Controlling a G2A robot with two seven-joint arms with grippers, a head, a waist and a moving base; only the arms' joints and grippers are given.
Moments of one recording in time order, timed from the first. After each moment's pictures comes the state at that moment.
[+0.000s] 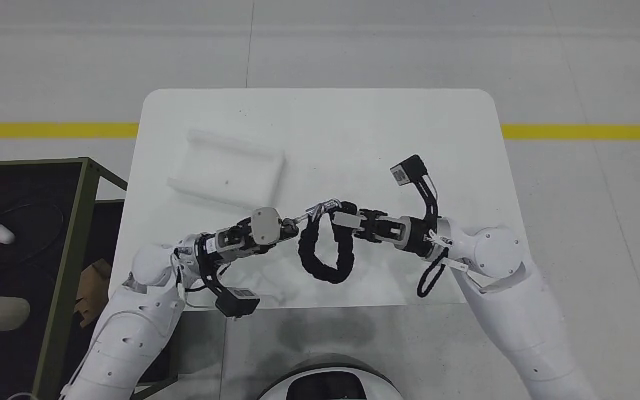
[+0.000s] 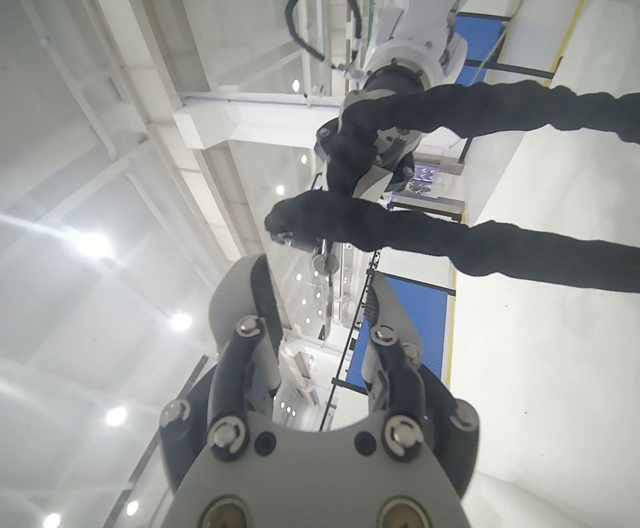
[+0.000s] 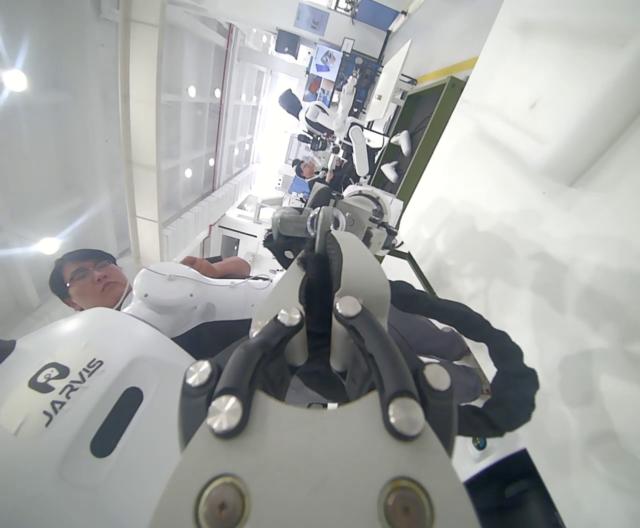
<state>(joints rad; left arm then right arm) 1.44 -1.05 -1.36 -1.65 2.31 0.31 1.17 -1.30 -1.14 1.21 -1.83 0.33 -0.22 0.93</state>
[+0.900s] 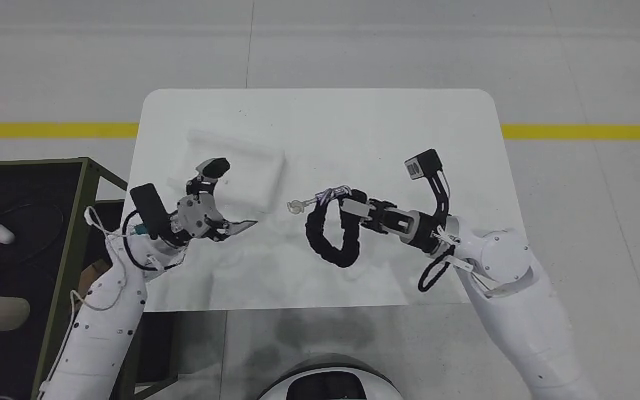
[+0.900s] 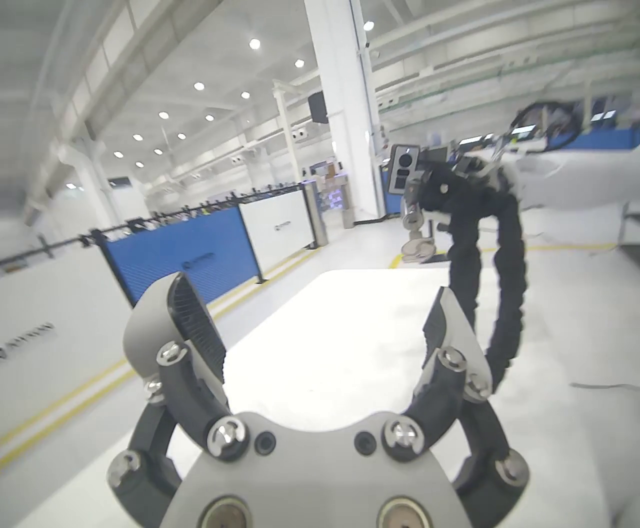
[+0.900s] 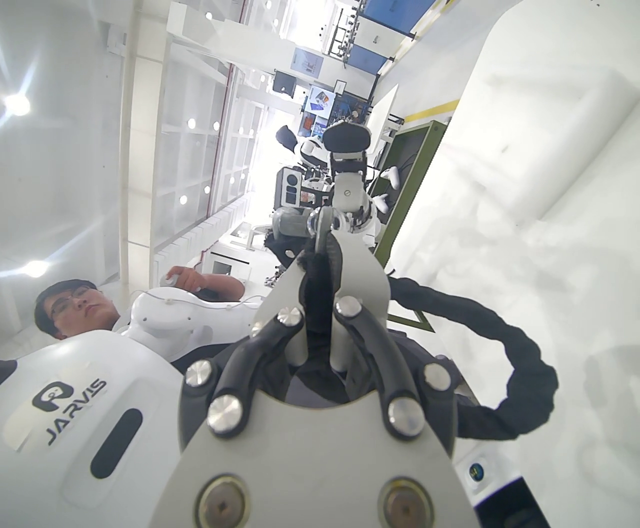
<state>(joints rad) 1.40 -1.02 -1.47 -1.56 1.48 -0.95 0.83 -1.33 -1.13 1.24 -1.88 0.29 -0.21 0.84</state>
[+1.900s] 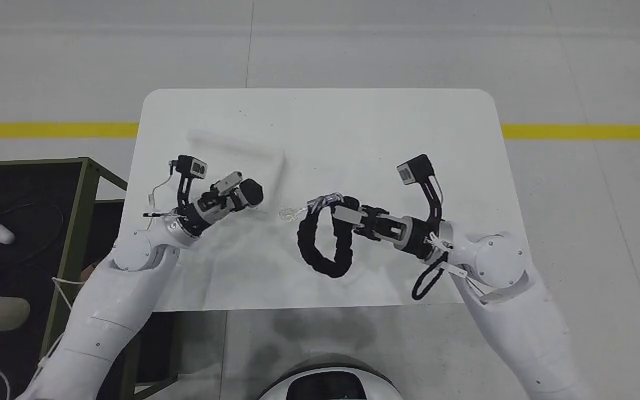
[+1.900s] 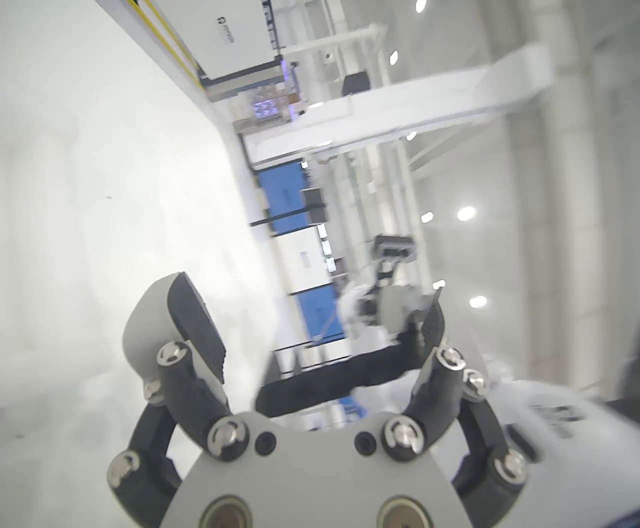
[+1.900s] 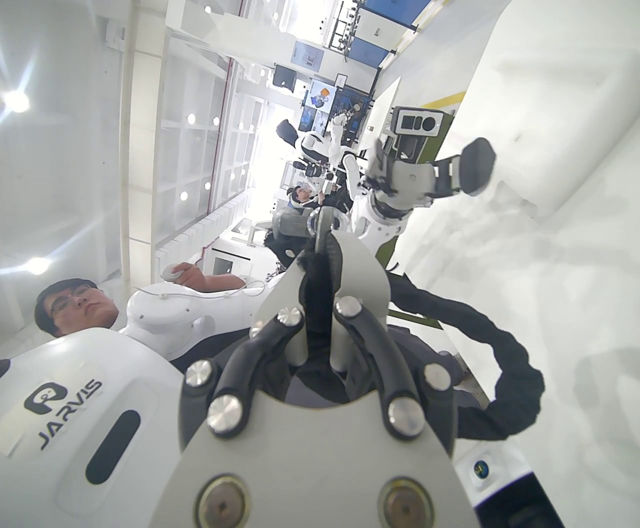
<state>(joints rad) 1.28 -0.93 -1.26 -1.42 -0.85 -0.50 -0.92 -1.34 -1.14 1.21 -1.90 0.27 -0.19 0.83</state>
